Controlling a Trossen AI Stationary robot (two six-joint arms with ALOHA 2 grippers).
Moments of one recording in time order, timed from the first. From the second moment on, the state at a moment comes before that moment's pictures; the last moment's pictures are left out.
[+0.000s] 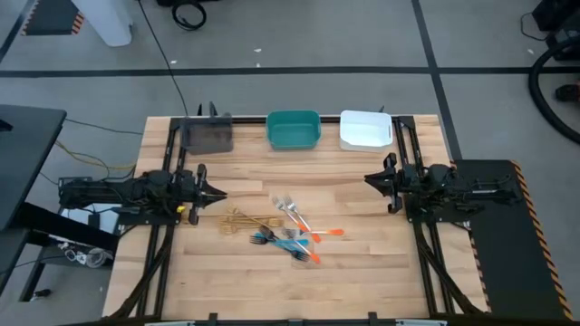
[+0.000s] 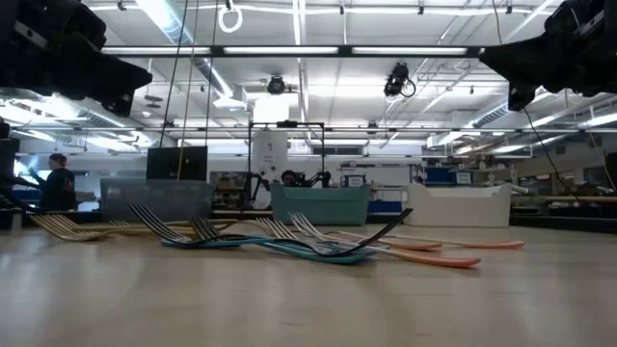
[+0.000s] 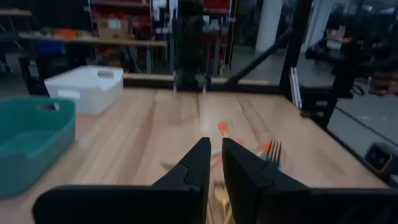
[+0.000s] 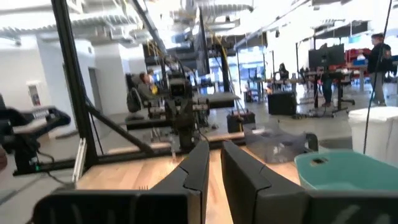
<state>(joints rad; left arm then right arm) -0.02 0.10 0.08 -0.01 0.00 -0.07 0.00 0.01 0.01 0.22 0.09 0.08</state>
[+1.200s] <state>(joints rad) -0.02 0.10 0.08 0.24 -0.24 -0.16 0.00 0.22 0.01 0.58 0.24 0.23</state>
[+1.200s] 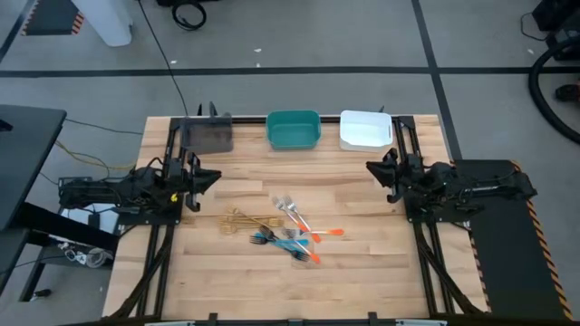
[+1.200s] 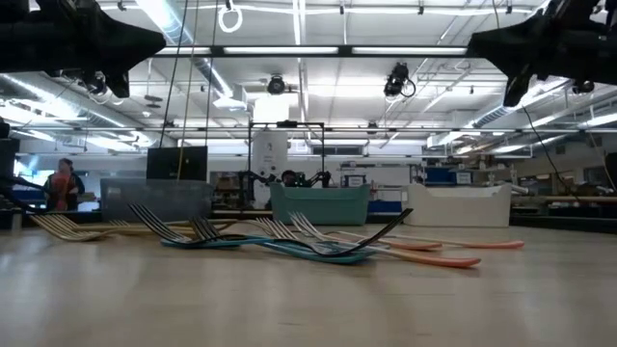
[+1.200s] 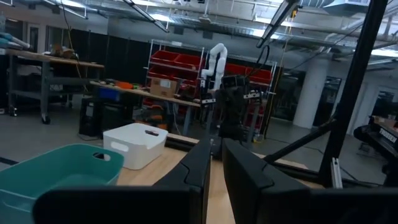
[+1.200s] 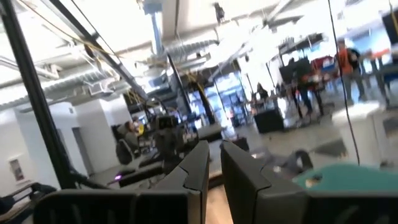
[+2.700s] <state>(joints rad) -0.02 0.37 0.49 0.10 -0.17 -0.09 0.00 0.59 0.33 0.62 0.27 0.05</state>
